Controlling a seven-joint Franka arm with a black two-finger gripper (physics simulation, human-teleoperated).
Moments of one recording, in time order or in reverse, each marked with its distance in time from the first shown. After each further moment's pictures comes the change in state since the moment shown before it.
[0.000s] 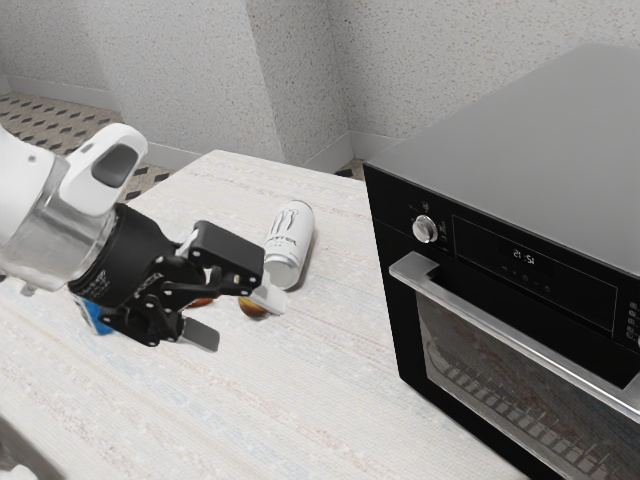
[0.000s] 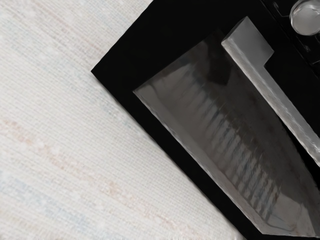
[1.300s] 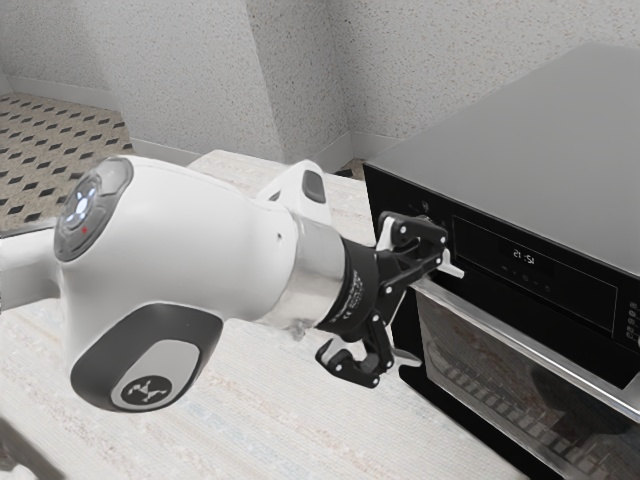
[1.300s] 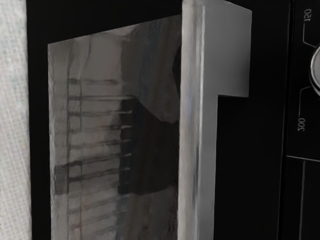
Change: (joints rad) arm -0.216 0.375 0.059 0.053 0.368 0.492 -1.086
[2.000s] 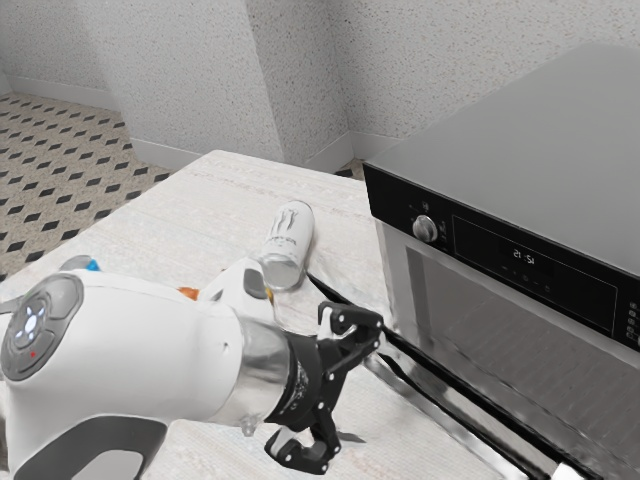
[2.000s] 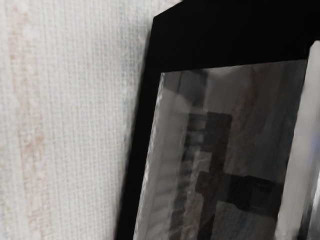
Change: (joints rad) arm 0.204 -0.204 -0.189 -0.309 -0.039 0.046 -0.155
